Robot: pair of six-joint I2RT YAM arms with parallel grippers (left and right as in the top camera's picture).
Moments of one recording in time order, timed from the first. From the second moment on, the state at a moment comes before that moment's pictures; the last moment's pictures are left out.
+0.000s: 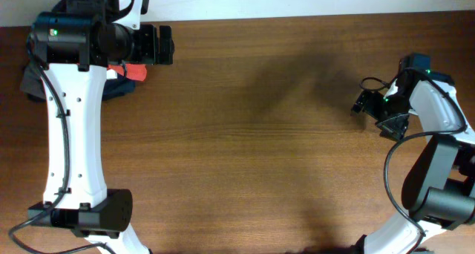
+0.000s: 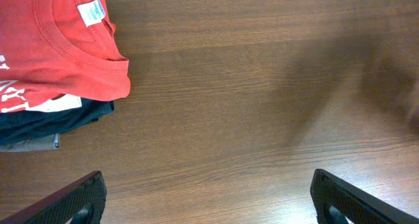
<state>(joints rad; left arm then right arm) -0.10 1.90 2.40 -1.48 0.12 -0.04 -0.30 1.90 1.40 -1.00 -0.18 0.34</state>
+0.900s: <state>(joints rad) -0.10 1.90 2.40 -1.49 0.11 -0.04 0.09 0.38 0.43 -0.32 -0.11 0.30</state>
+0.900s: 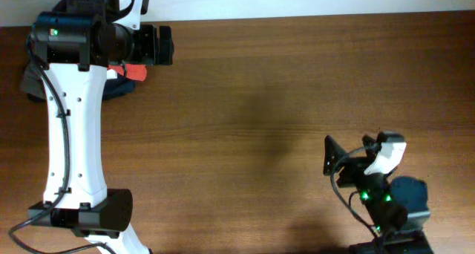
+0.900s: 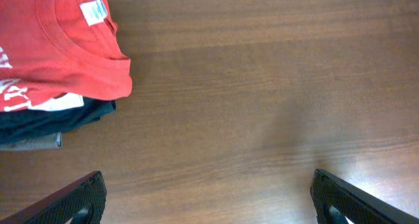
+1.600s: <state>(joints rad) -0.10 1.90 2.40 -1.48 0.11 -0.04 0.09 0.01 0.01 0.05 -0.03 0.24</state>
